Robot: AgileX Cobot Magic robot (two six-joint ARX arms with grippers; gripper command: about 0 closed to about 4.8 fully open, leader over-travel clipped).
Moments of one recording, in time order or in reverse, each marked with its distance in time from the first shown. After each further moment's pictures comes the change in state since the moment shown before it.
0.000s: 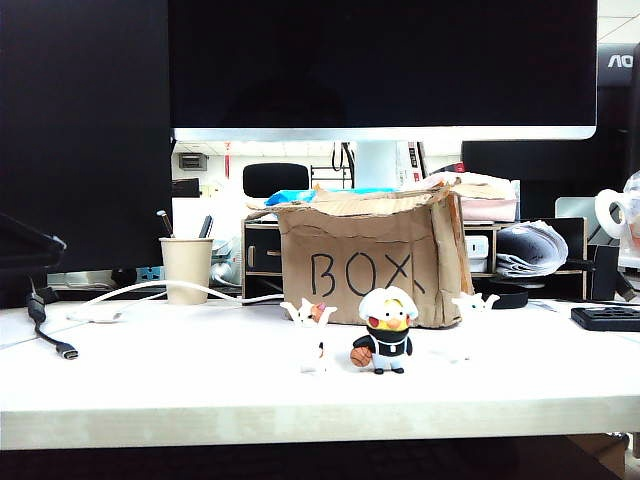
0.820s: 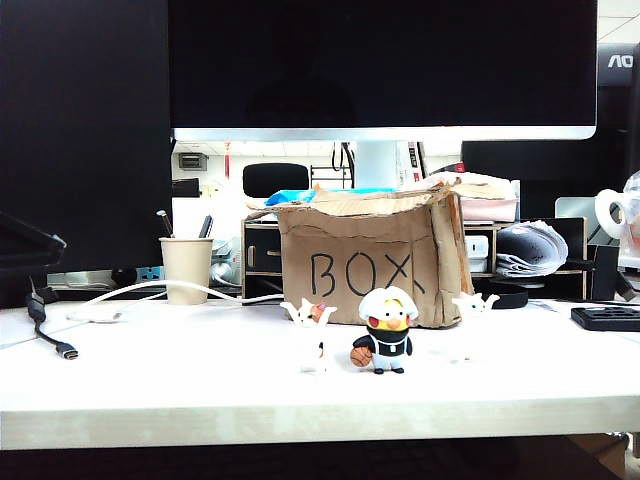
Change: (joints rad) left arm 0.000 -0.003 0.000 0.000 0.000 0.000; right arm 0.000 0.000 0.002 0.159 -0.127 0.134
